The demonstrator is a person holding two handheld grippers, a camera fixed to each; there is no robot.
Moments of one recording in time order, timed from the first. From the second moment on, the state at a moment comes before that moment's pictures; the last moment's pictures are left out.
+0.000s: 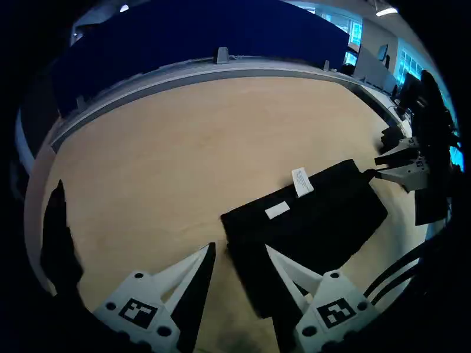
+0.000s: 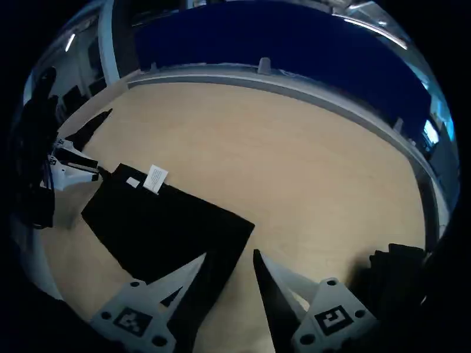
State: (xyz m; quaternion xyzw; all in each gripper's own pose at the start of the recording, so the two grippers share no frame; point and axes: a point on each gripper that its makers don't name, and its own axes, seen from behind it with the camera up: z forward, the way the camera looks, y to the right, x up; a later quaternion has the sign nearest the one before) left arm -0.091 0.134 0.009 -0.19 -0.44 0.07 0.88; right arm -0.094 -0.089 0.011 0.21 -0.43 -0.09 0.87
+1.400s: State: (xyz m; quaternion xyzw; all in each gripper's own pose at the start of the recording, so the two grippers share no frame) left arm -0.071 0.117 -0.037 -0.18 -0.43 0.06 0.89; right arm -0.077 -0.077 -0.037 0.19 -0.42 -0.08 0.88
